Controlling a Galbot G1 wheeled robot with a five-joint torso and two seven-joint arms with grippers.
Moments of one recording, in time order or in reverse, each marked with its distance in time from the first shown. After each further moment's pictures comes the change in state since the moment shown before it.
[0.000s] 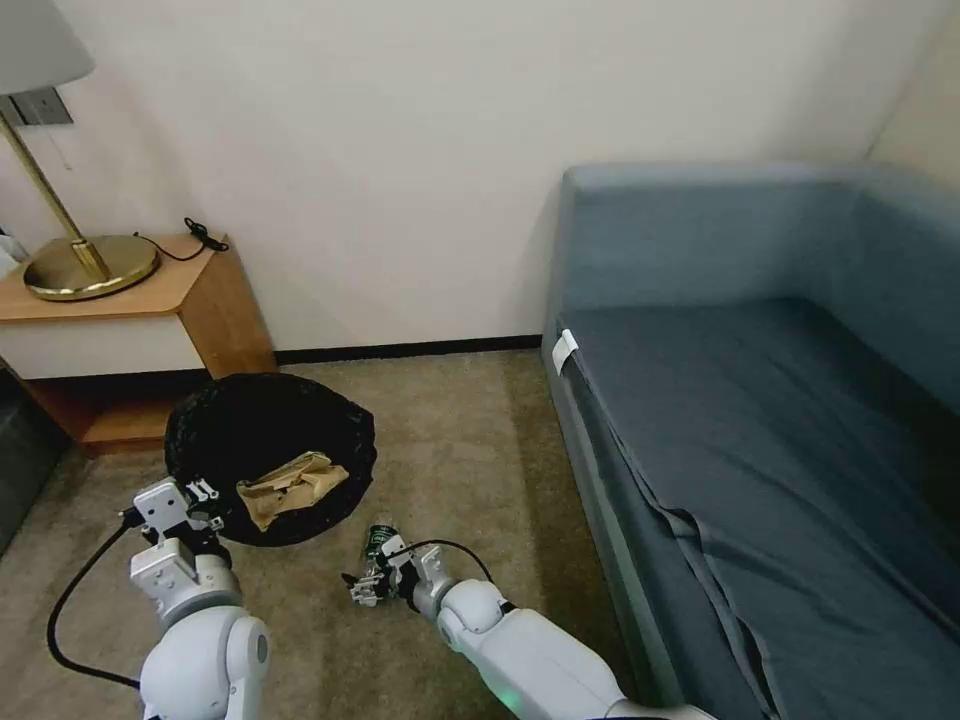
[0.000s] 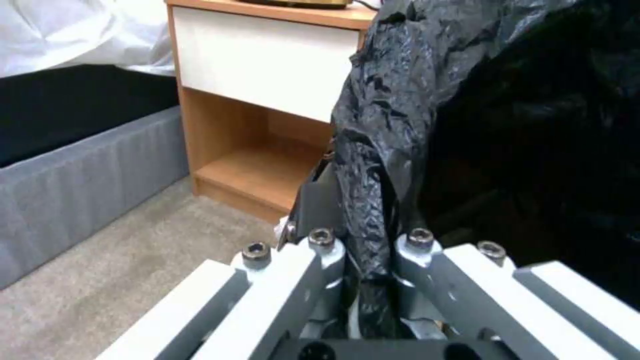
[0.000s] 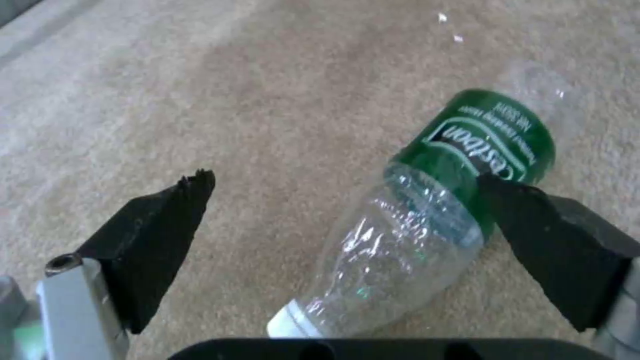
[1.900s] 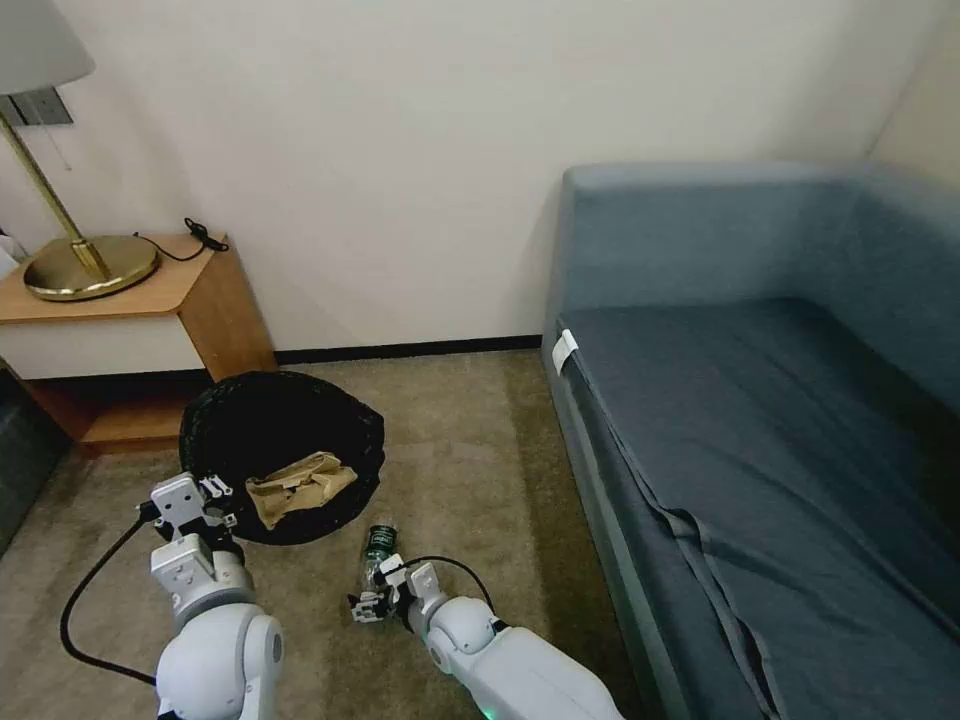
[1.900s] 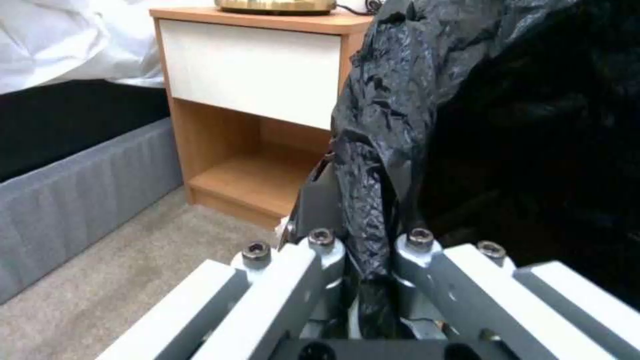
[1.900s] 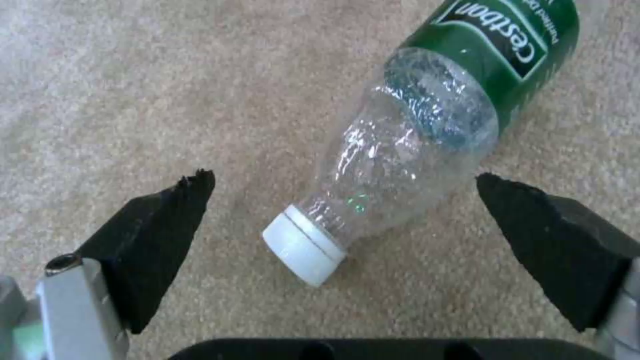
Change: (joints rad) left arm -0.001 0.000 0.042 0.001 0.054 -0.002 -0.012; right arm -0.039 0.000 -0.002 0.015 -0.035 -0.076 0.058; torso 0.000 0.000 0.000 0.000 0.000
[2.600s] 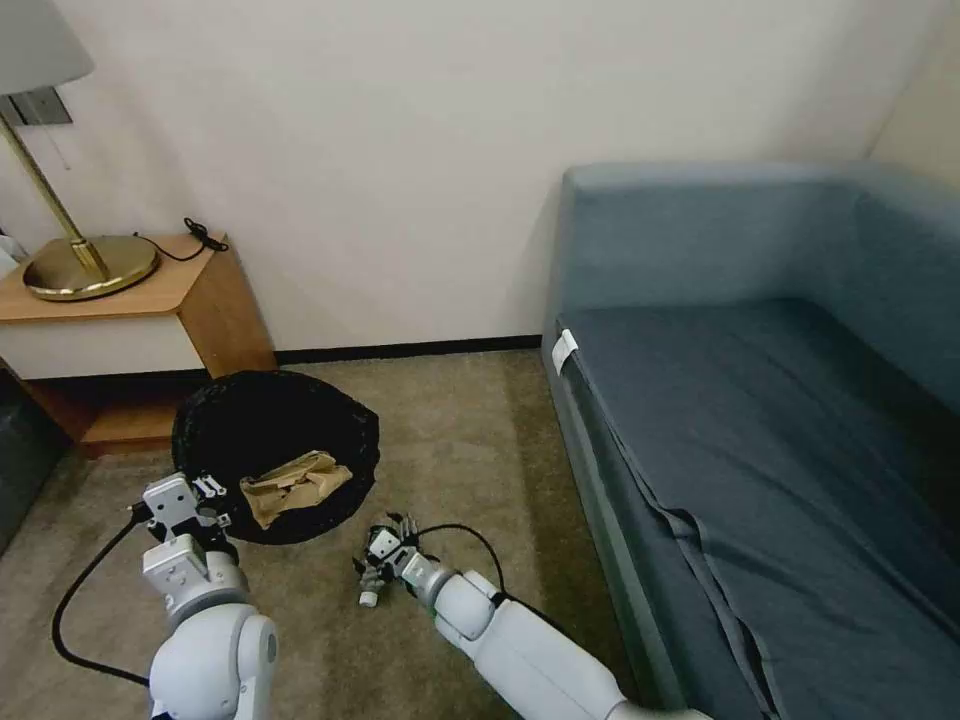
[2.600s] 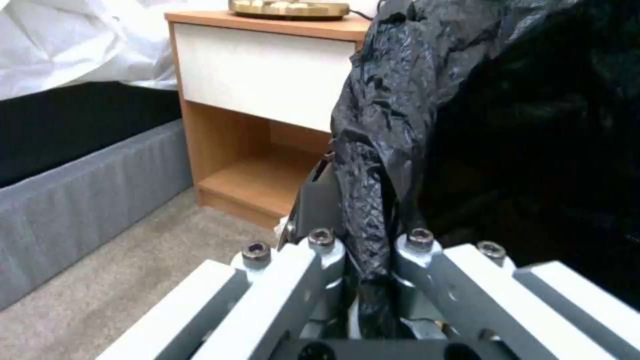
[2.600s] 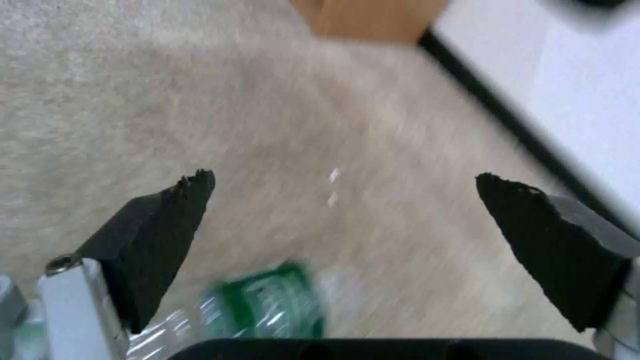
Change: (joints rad) left arm 0.003 0.000 -0.029 -0.015 -0.018 0.004 0.000; right arm 0.080 0.000 0.048 0.015 -0.744 0.251 -0.017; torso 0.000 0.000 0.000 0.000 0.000
